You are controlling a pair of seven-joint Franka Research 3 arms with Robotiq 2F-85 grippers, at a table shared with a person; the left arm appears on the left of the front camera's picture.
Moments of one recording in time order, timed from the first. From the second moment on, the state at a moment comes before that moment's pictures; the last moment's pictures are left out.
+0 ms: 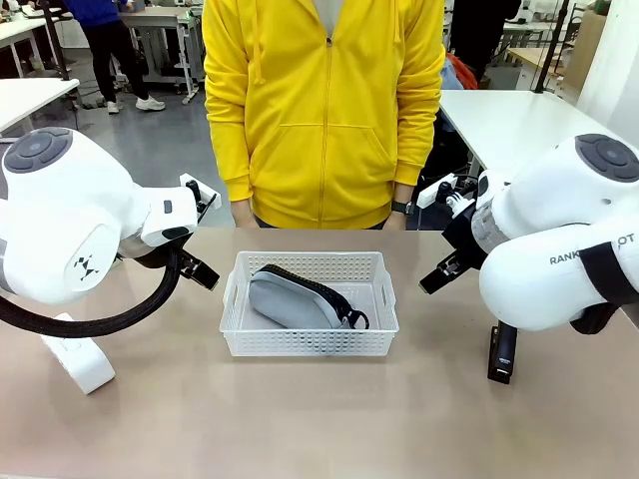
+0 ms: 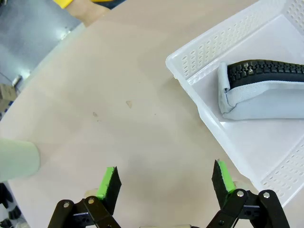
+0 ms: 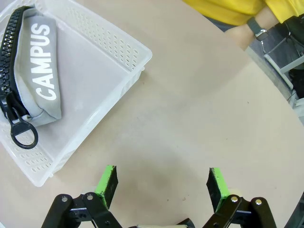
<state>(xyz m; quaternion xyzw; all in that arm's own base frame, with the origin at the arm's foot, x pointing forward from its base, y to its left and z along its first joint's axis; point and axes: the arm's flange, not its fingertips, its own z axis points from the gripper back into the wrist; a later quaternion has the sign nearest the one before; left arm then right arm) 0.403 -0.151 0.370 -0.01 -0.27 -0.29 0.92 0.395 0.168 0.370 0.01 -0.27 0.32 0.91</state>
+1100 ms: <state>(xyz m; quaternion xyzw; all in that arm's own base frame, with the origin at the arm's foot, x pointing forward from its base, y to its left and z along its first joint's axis) 0.329 0.084 0.505 -0.52 -0.32 -0.02 0.79 0.334 -0.031 0.535 0.49 -0.24 0.00 0.84</state>
